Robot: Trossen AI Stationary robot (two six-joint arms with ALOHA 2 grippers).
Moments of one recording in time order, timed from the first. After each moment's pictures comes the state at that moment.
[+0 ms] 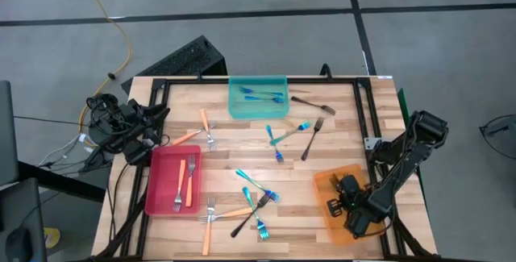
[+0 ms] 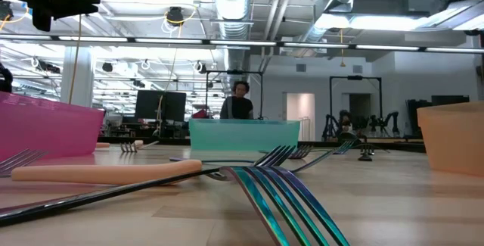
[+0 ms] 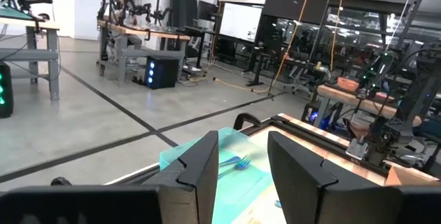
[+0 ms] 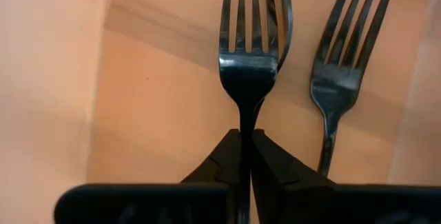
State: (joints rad) left arm -0.88 0.01 0.45 -0.51 -1.57 -0.29; right arm 0.97 1.57 0.82 -0.88 0.23 2.19
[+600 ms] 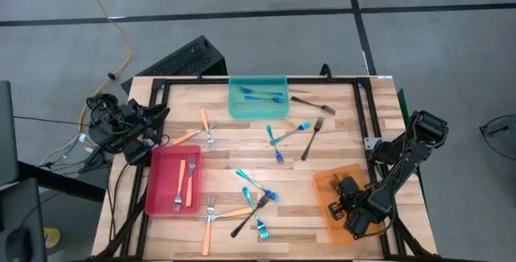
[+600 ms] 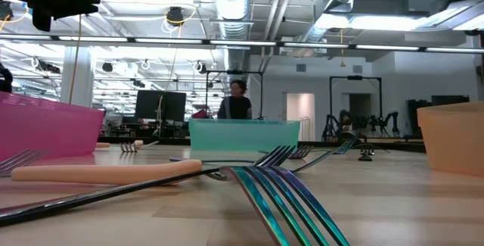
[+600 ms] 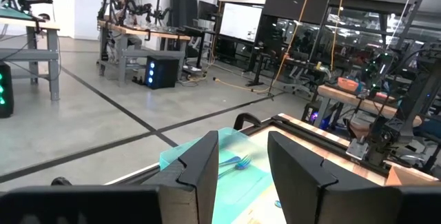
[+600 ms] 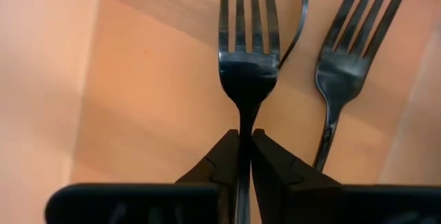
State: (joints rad) left arm -0.88 0.01 0.45 -0.51 -1.57 -0.29; right arm 0.97 1.57 0.82 -0.87 0.20 2.09
